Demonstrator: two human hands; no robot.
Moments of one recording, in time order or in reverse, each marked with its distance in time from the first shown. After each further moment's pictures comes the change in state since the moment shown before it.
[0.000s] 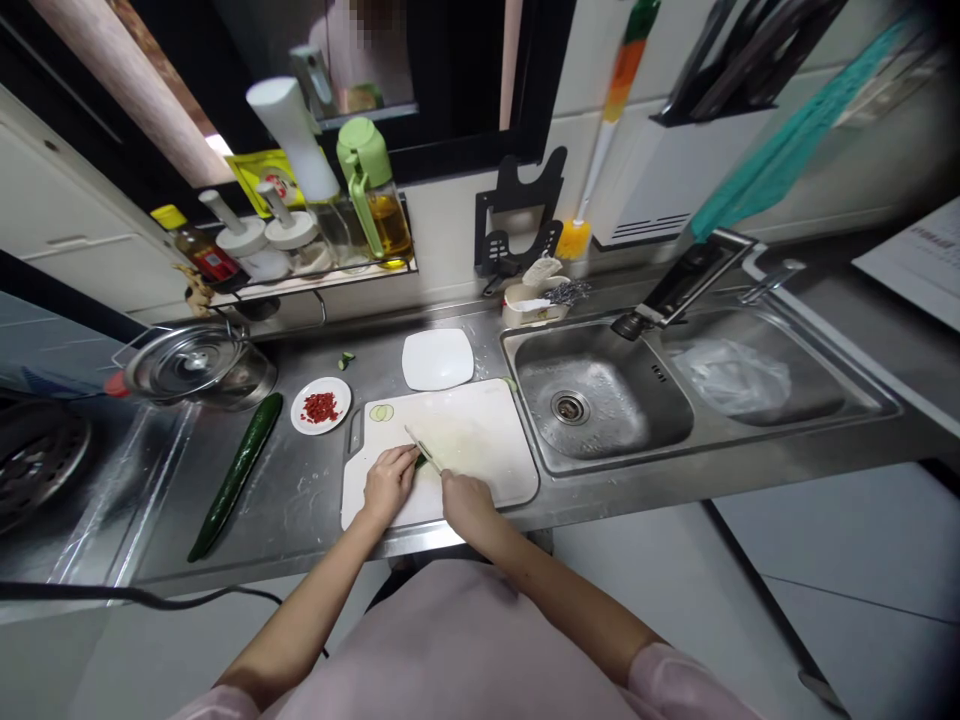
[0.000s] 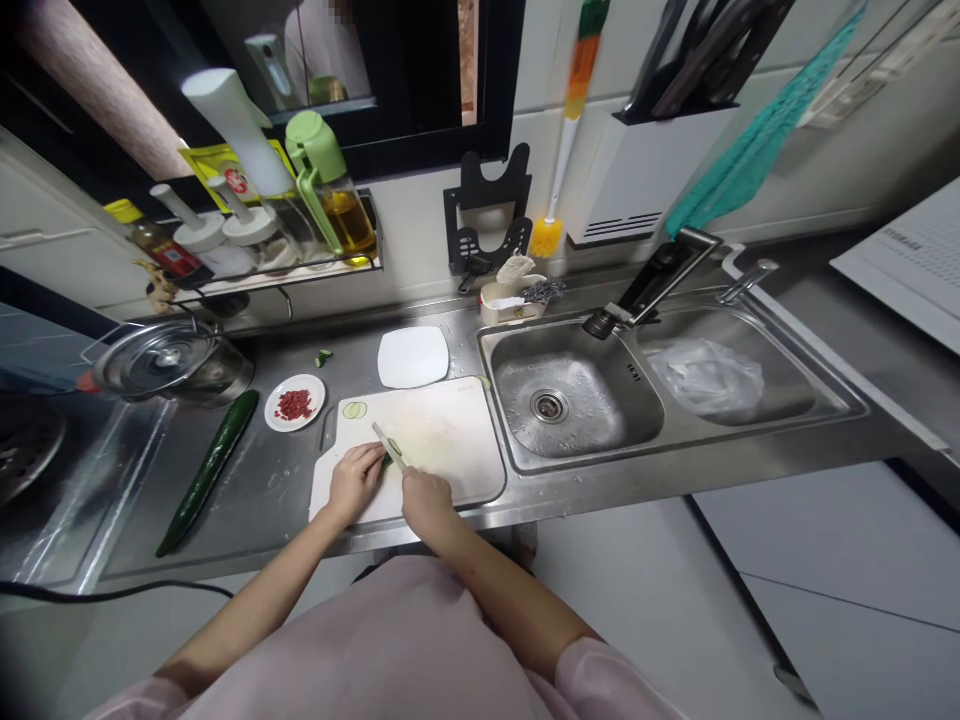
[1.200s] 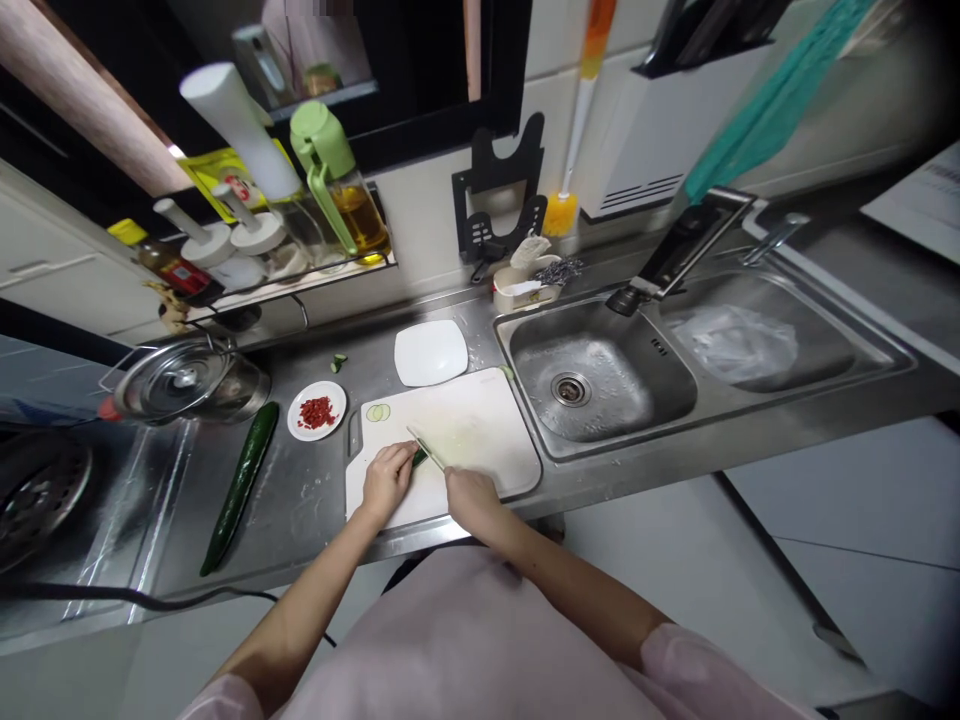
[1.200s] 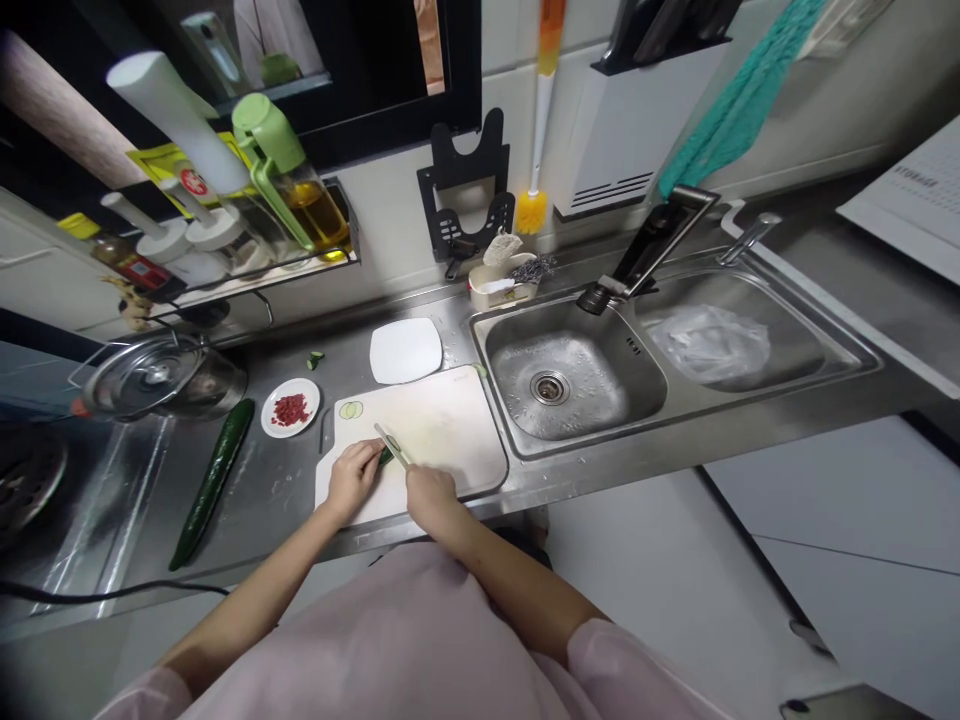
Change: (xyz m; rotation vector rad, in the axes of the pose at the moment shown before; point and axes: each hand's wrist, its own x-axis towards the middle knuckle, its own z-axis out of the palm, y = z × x) left_hand 0.008 -0.008 -0.006 -0.064 -0.055 0.035; right_hand 0.001 0.006 0.001 0.059 -0.025 0.009
